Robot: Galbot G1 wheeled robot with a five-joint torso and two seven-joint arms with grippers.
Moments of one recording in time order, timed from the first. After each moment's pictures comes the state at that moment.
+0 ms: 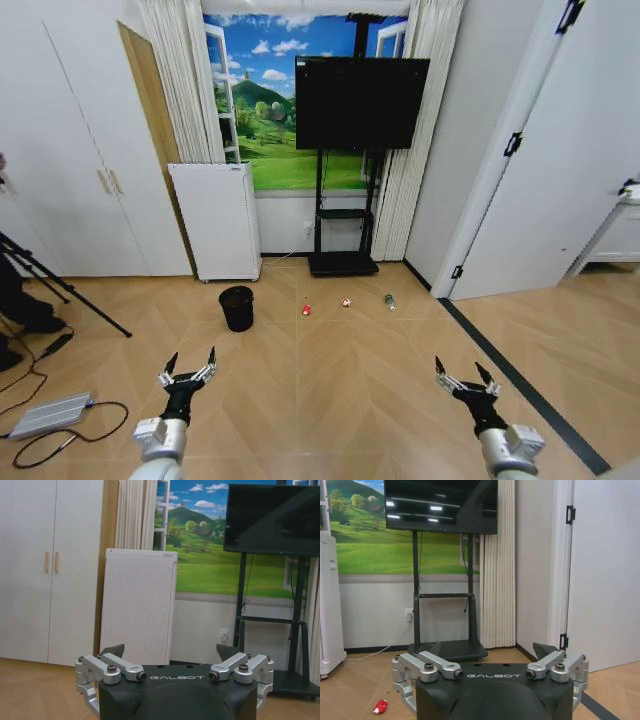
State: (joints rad) left arm 1.56 -1.46 -0.72 -2.00 -0.26 -0.06 0.01; right arm -1.66 1.32 0.86 2.01 0.38 0.02 0.01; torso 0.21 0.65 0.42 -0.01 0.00
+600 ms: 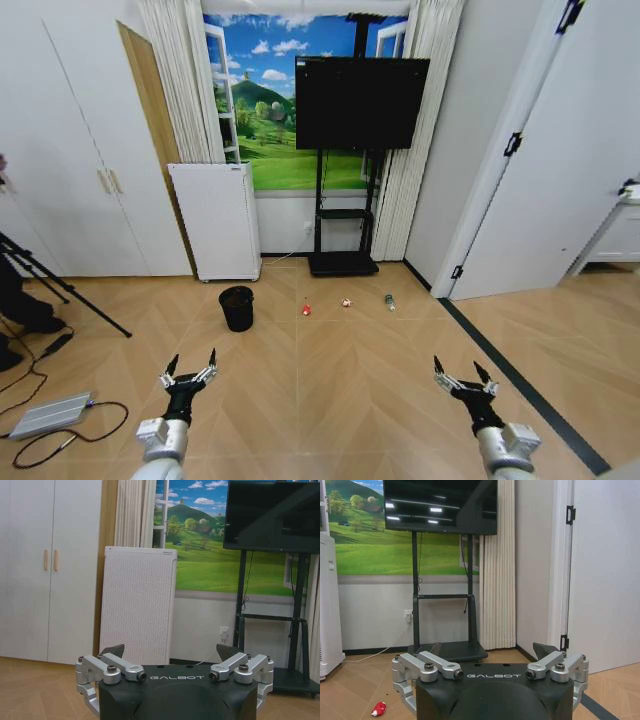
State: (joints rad) left arm 1.55 -1.46 -0.72 -1.99 -0.25 -0.07 0.01; right arm -1.63 1.31 0.85 1.98 0.37 0.04 0.01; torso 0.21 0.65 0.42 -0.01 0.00
